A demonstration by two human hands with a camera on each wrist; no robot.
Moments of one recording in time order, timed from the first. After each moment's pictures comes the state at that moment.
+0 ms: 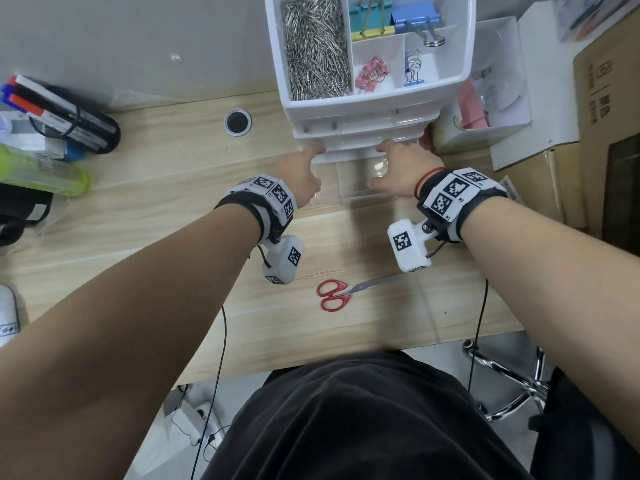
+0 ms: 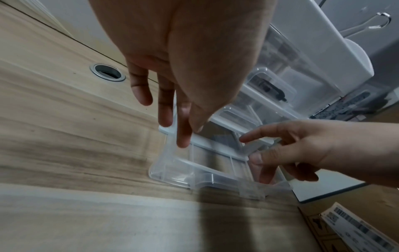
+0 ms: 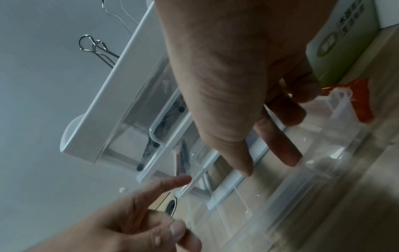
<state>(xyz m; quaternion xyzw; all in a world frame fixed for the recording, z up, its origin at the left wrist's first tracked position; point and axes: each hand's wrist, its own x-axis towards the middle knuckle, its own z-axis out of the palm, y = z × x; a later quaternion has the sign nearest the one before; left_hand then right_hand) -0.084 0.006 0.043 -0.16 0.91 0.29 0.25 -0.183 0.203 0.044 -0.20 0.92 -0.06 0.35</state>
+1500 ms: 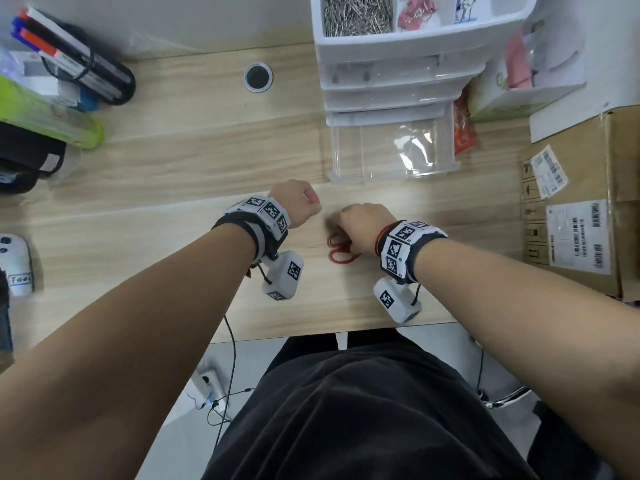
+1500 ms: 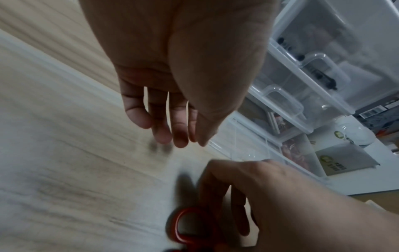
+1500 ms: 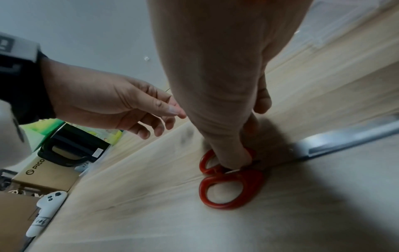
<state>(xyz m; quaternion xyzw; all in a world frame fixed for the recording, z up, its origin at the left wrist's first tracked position) 0.012 0.003 0.007 -0.23 0.86 0.30 0.34 -0.034 0.170 -0.003 -0.45 0.80 0.06 0.39</state>
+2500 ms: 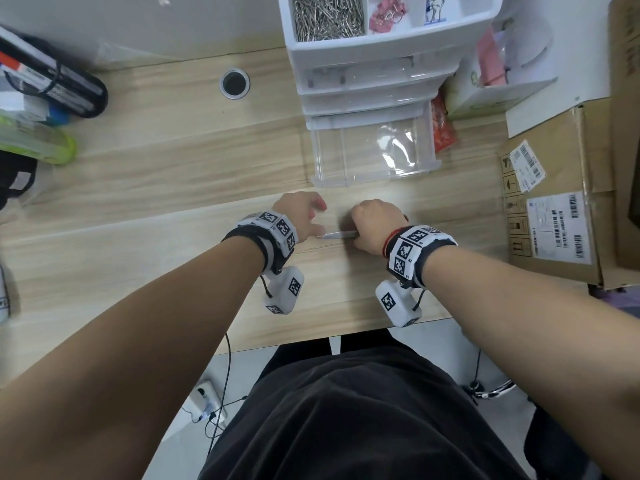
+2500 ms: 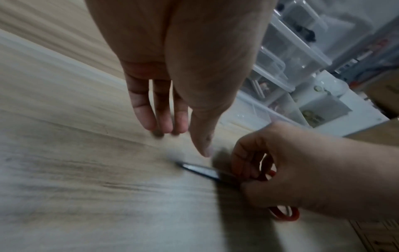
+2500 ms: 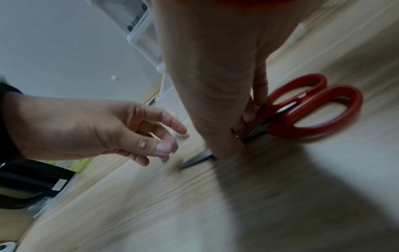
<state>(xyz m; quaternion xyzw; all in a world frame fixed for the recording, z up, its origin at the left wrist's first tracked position) 0.012 0.027 -0.010 -0.17 0.86 0.33 0.35 -0.048 0.204 -0.009 -0.36 0.86 0.05 0.37</state>
